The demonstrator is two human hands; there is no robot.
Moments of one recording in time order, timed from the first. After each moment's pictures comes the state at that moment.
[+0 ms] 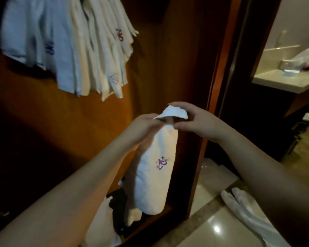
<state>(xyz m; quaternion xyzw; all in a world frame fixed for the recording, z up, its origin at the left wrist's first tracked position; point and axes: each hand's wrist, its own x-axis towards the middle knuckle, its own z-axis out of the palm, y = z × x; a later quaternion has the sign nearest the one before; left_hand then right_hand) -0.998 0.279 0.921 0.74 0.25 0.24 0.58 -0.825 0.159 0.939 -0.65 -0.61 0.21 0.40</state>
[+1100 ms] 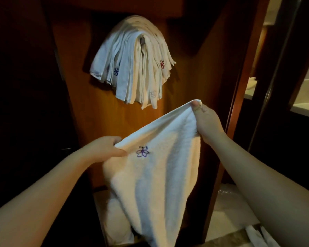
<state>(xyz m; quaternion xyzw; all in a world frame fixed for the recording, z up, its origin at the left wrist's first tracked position) -1.196 0.201 0.937 0.83 0.51 0.13 0.19 -0.895 0.120 0.969 -0.59 -0.53 0.13 0.59</state>
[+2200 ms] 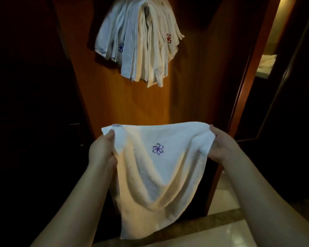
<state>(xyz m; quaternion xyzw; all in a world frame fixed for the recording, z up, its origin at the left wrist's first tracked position) -1.171 0.119 0.880 0.22 0.48 0.61 0.59 -0.884 0.062 0.876 -0.45 -0.10 0.59 0.66</state>
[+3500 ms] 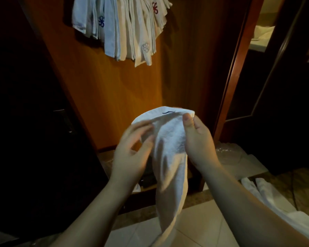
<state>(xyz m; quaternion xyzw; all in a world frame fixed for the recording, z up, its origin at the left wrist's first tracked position) -1.108 0.019 0.859 0.72 0.35 0.52 0.31 -0.947 -0.007 0.870 -0.54 -0.49 0.30 0.62</state>
